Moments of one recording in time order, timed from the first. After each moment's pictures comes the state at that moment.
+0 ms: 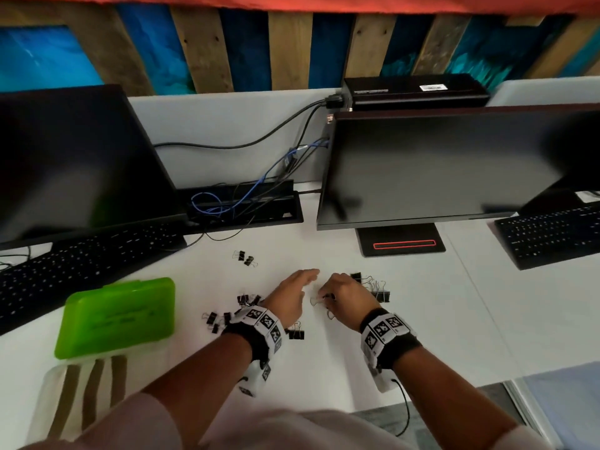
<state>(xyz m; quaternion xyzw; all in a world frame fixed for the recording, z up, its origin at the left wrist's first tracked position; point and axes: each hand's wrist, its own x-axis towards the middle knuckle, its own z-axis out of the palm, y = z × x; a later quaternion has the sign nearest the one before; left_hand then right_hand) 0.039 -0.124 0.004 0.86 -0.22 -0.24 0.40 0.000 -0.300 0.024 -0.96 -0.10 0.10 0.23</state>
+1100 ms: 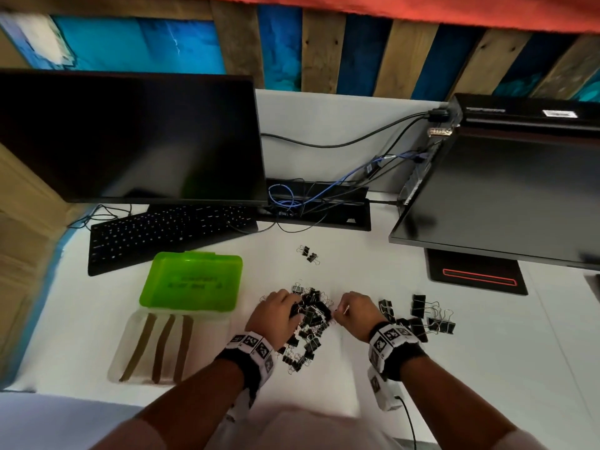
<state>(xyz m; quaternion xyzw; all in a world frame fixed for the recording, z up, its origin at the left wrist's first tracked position) -0.001 0.006 -0.014 0.96 -0.12 -0.12 0.21 0.024 -0.213 -0.008 -0.93 -0.06 0.22 0.29</state>
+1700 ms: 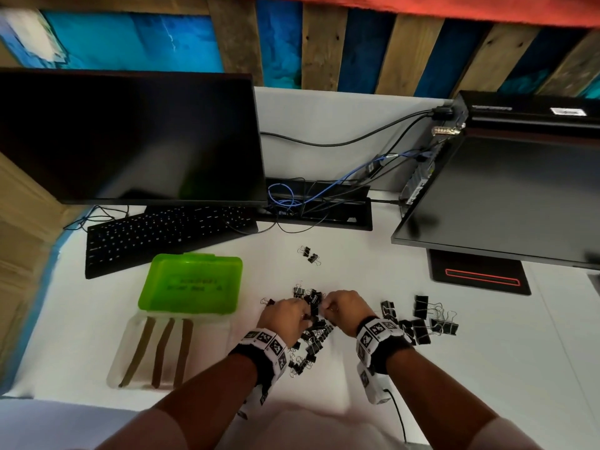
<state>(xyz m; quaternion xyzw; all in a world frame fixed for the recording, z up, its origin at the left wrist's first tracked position) 0.010 -0.011 -0.015 0.96 -0.09 -0.18 0.21 0.037 -0.188 -0.009 -0.92 -0.08 0.24 0.30</state>
